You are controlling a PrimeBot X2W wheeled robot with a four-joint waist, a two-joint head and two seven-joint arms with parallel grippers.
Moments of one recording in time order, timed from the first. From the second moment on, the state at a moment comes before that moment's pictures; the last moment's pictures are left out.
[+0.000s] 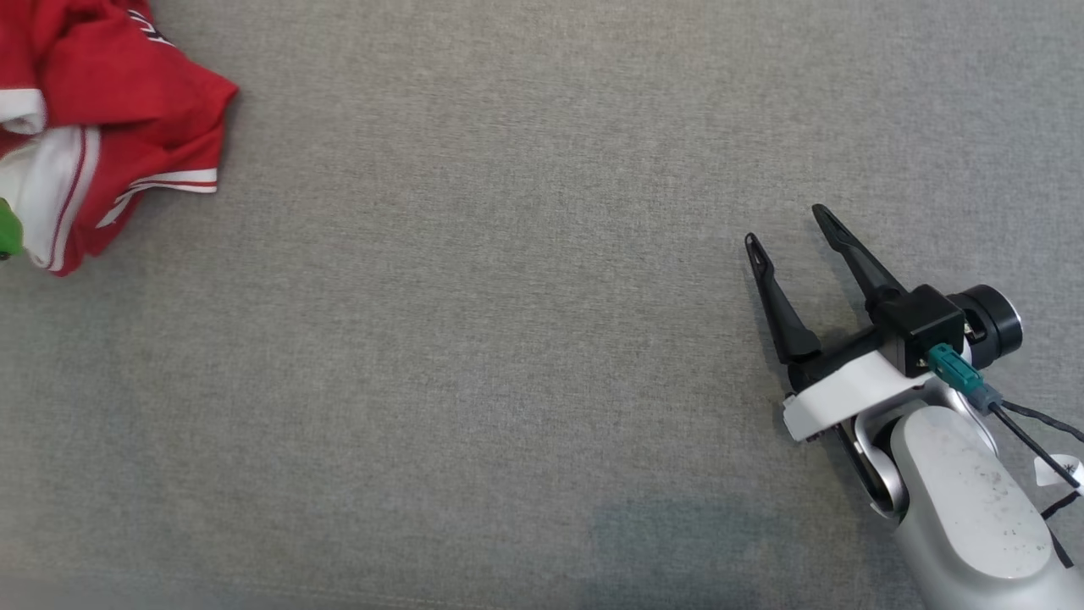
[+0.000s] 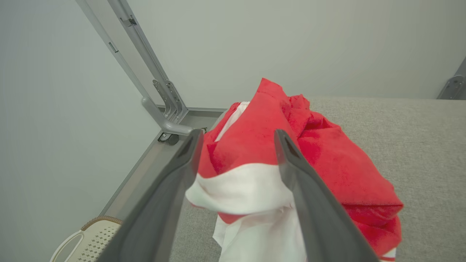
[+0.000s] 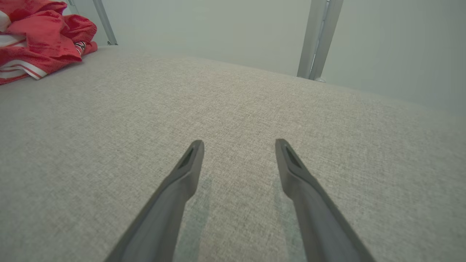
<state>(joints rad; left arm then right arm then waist) -0.93 0.47 -0.10 0.91 -0.35 -0.13 -0.13 -0.37 -0.20 0.22 0.24 0.09 0.13 -0.26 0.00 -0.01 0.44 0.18</state>
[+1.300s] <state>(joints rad) -1.08 0.40 -0.34 0.98 -0.38 -0.13 -0.25 -0.23 -0.08 0.17 0.30 0.17 0.13 -0.26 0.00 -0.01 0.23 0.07</state>
